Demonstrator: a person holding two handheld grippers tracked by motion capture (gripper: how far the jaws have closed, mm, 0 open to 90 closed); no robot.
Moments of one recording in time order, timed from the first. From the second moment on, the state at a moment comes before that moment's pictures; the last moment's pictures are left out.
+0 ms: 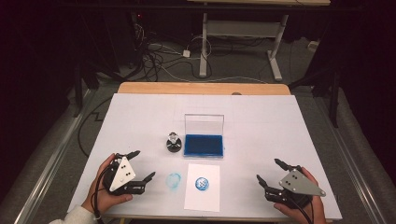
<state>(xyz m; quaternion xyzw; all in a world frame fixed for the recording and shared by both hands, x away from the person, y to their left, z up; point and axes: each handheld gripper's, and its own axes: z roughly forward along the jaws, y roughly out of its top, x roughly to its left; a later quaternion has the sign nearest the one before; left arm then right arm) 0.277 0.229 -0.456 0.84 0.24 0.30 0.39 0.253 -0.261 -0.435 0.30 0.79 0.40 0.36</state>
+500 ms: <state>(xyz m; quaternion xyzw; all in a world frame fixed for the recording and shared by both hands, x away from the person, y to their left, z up) 0.276 0.234 -0.476 0.85 0.25 0.27 0.37 0.249 -0.276 -0.447 0.32 0.77 0.40 0.38</state>
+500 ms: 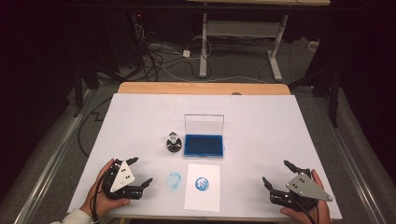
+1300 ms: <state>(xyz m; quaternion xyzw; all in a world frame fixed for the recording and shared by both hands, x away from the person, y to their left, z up) 0.274 0.230 -0.472 0.85 0.24 0.27 0.38 0.245 -0.271 -0.450 0.33 0.77 0.40 0.39</state>
